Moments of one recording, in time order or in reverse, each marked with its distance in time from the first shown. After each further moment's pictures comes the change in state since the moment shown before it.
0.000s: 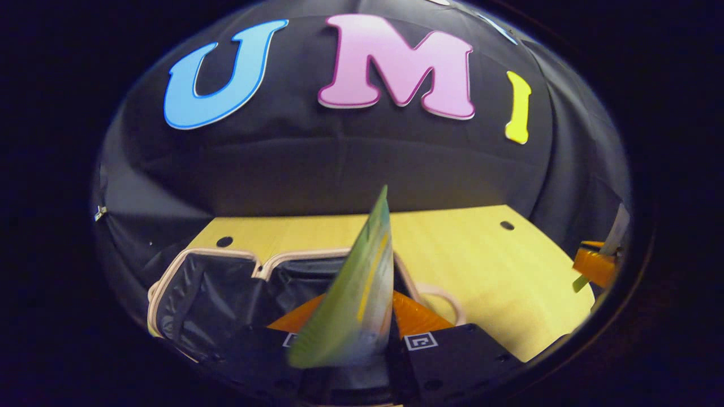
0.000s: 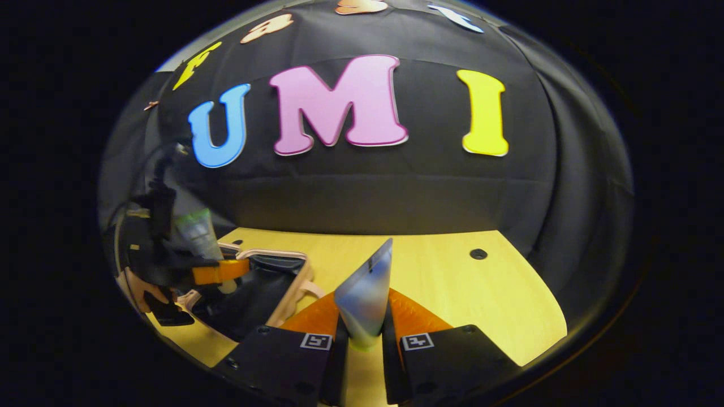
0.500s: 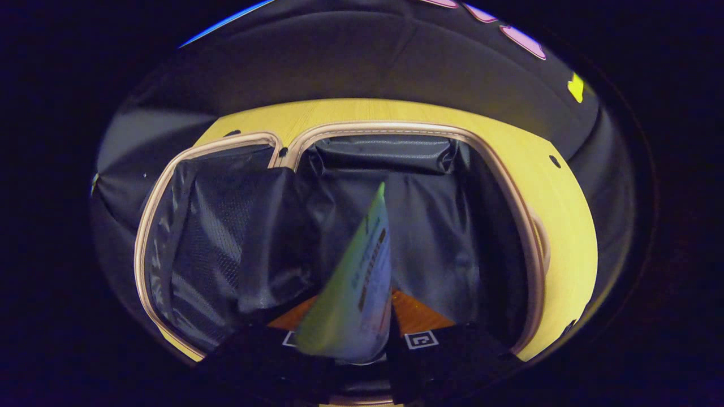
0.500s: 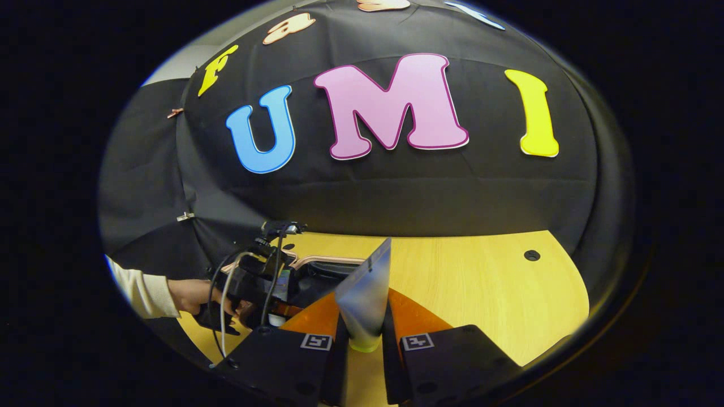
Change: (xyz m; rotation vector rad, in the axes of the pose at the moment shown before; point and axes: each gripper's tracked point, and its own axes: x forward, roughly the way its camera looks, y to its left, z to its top) left arm 0.033 0.045 -0.111 -0.112 0.528 0.018; right arm -0.004 0.072 0.016 0.048 0.043 0.183
